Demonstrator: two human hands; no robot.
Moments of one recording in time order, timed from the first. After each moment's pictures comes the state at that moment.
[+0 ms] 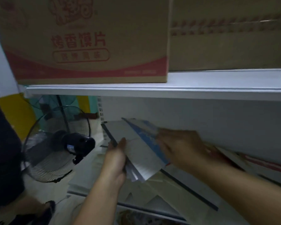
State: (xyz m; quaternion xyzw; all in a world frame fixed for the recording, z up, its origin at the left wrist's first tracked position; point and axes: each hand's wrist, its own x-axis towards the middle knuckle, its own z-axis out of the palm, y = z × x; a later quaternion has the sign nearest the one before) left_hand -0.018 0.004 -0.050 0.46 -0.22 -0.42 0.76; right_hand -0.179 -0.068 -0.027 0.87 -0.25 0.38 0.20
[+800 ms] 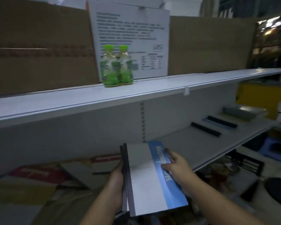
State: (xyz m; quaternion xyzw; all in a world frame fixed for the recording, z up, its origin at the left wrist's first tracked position) left_hand -0.438 -0.027 -0.059 0.43 -0.34 -0.72 0.43; right_hand -0.607 0.000 -0.071 0.41 -0.58 0.56 -0.43
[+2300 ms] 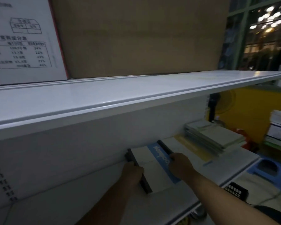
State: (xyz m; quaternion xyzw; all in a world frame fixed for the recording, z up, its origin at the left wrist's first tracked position) left_hand -0.995 -0.279 -0.145 0.58 -0.52 -0.54 0.31; right_hand -1.163 -0.223 -0.119 0.52 -0.80 0.23 -0.20
